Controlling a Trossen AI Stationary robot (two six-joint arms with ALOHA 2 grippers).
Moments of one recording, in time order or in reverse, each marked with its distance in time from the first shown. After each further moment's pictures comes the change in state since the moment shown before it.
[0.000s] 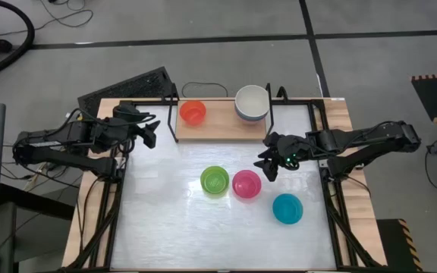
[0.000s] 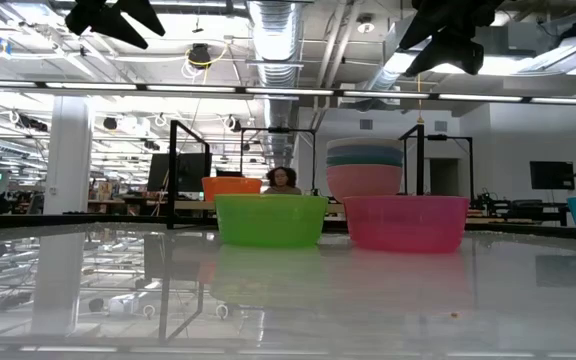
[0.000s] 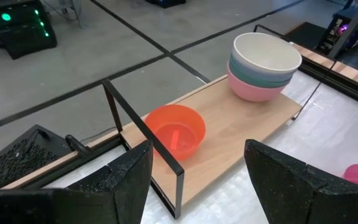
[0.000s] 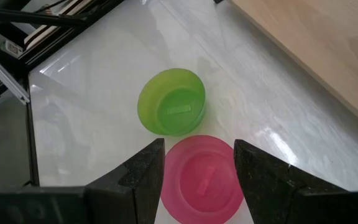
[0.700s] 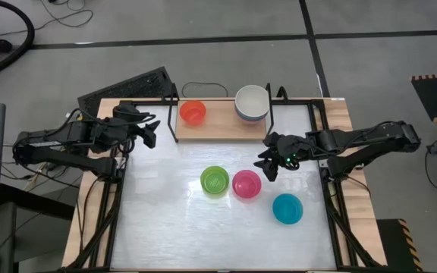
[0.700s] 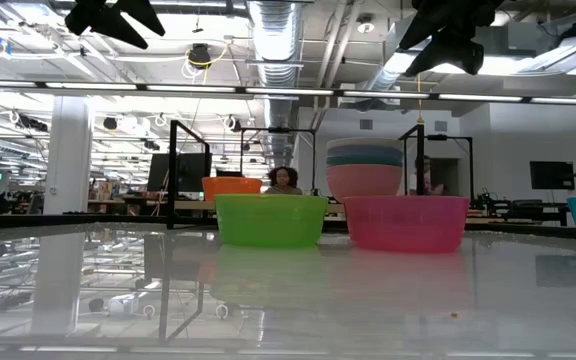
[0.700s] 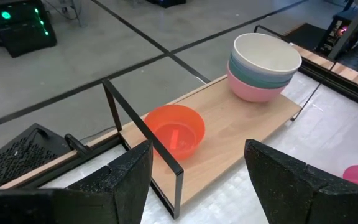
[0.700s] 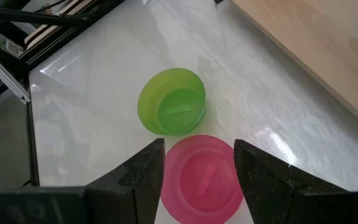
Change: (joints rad) left arm 0.000 0.000 0.000 -0.001 0.000 -0.009; right arm 0.000 0.000 0.000 0.000 -0.001 -0.003
